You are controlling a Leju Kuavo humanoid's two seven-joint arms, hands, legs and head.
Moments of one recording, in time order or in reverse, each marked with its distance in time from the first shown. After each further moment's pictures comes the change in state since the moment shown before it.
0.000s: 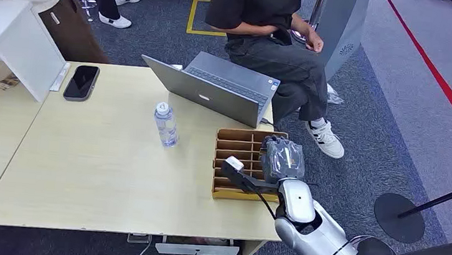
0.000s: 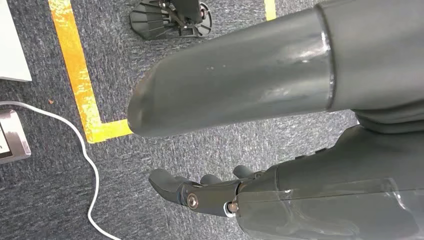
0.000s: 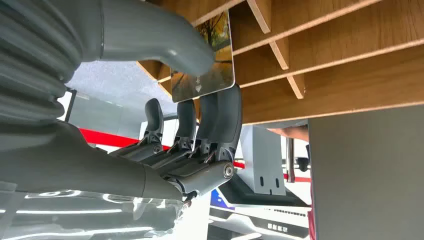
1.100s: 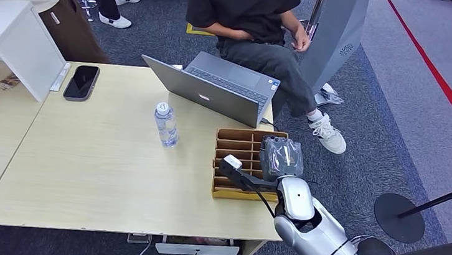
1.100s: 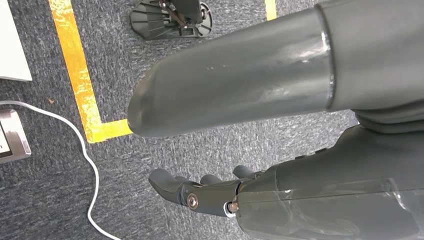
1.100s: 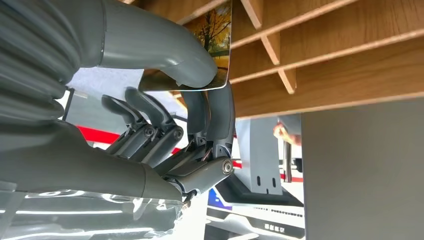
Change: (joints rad) left arm 0.012 0.009 0.013 -0.002 0.011 -0.005 -0.020; right arm -0.022 -0.080 -0.002 -0.227 -0.012 0.076 0.013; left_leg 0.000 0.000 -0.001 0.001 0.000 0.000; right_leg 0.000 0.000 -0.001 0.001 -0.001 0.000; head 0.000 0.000
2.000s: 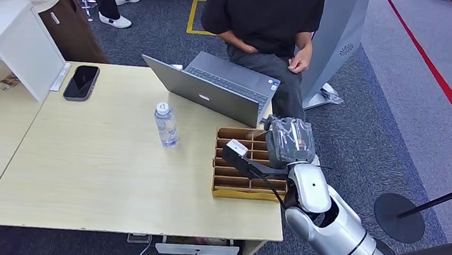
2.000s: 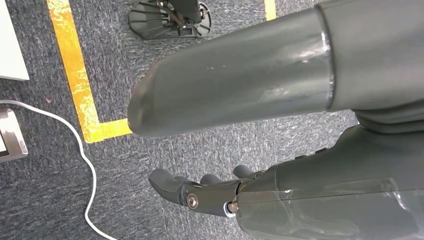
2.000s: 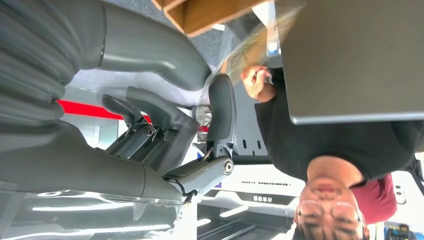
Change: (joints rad) left arm 0.002 0.001 0.001 0.001 0.000 0.000 -0.006; right arm -0.053 -0.032 -0.032 -0.092 -0.037 0.023 0.005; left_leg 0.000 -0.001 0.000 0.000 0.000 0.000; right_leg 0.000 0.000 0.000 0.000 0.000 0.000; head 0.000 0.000
